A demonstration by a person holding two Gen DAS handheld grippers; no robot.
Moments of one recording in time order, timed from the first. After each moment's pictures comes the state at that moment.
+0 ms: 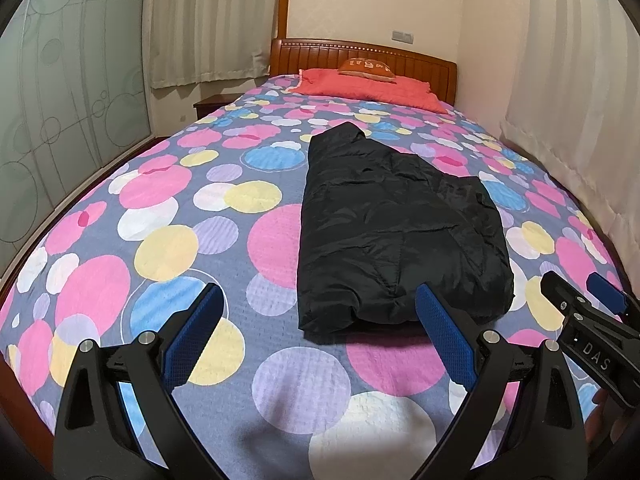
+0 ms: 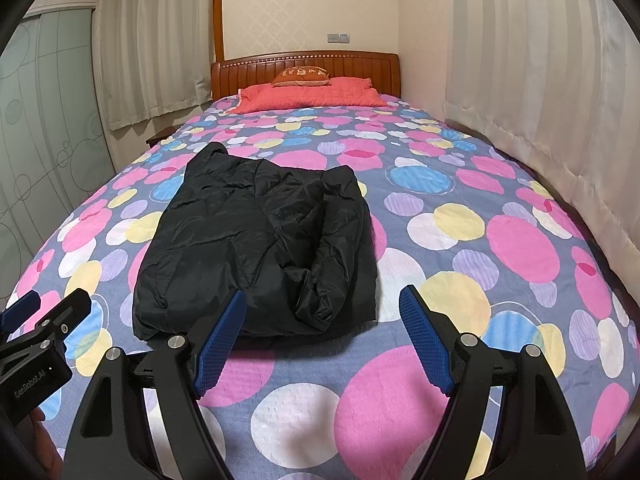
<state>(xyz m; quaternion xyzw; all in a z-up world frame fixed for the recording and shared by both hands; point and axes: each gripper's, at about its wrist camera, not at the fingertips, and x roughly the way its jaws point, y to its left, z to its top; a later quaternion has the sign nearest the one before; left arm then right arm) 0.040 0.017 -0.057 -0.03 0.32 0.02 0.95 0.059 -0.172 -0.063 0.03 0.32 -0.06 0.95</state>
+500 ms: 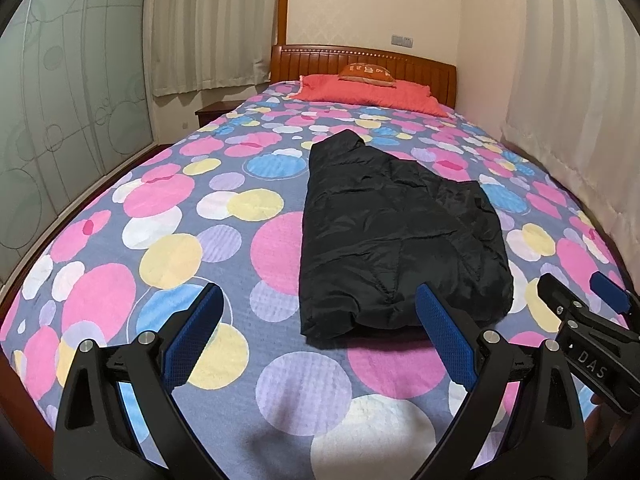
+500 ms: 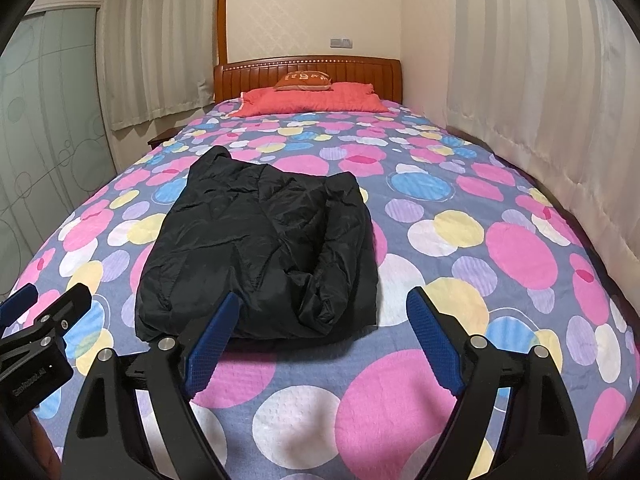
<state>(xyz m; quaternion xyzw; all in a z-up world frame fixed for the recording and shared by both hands) 0.040 0.016 -0.049 -0.02 0.32 0.03 0.95 0.057 -0.165 -0.059 0.03 0.31 -0.05 0.95</state>
